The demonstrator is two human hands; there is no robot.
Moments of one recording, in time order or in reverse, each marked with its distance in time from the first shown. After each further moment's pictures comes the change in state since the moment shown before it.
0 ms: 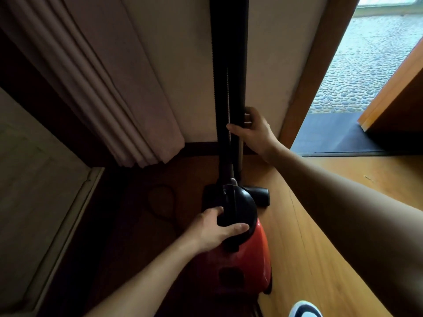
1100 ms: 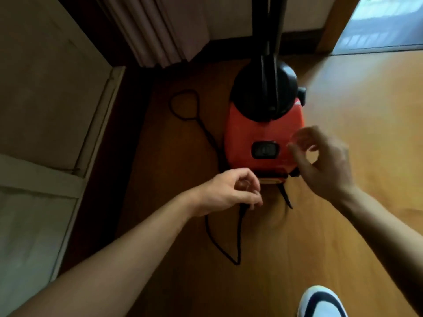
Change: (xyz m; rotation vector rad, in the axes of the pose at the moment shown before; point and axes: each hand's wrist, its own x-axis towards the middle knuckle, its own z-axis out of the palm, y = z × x) left_hand -0.129 -0.095 0.068 -0.342 -0.387 0.055; right_hand -0.312 0.102 0.031 -0.416 0.081 -0.286
